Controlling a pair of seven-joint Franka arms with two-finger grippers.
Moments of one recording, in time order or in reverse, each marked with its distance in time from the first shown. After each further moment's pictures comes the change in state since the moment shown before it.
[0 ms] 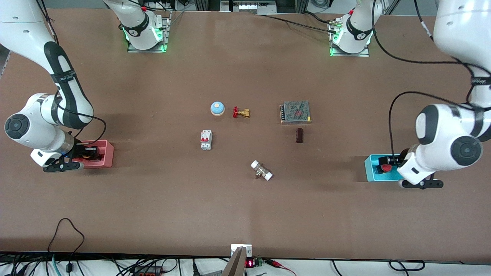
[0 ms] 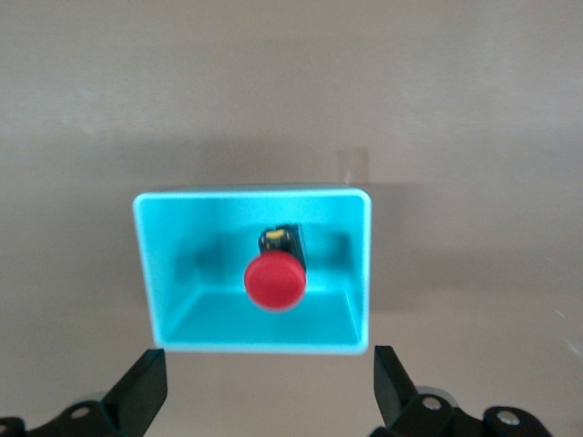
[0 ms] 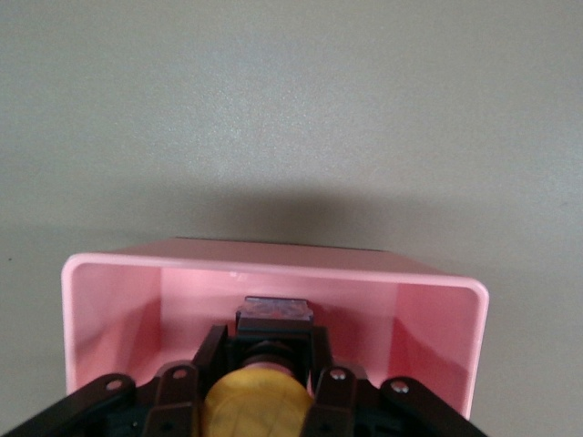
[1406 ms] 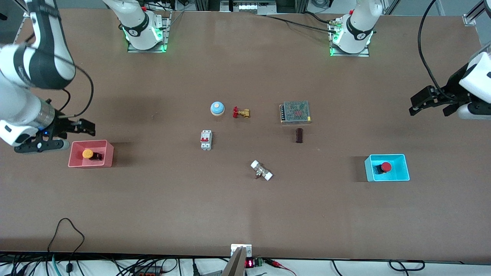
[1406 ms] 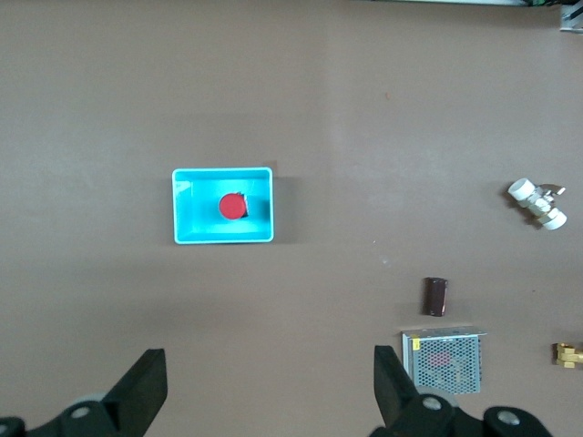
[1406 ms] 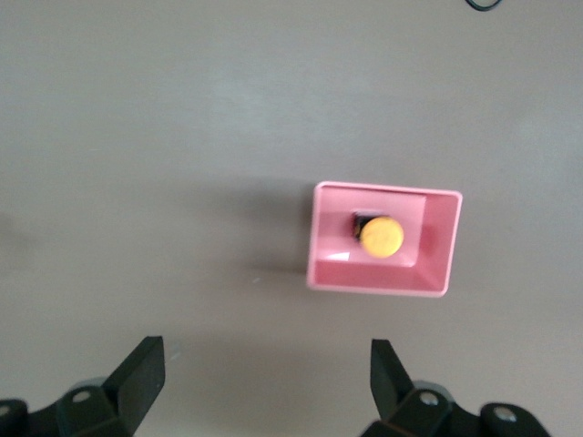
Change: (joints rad) left arm -0.054 -0.521 0.024 -0.097 -0.156 -0.194 0.000; right arm 0.123 -0.382 0.087 0.137 0.003 -0.580 0.185
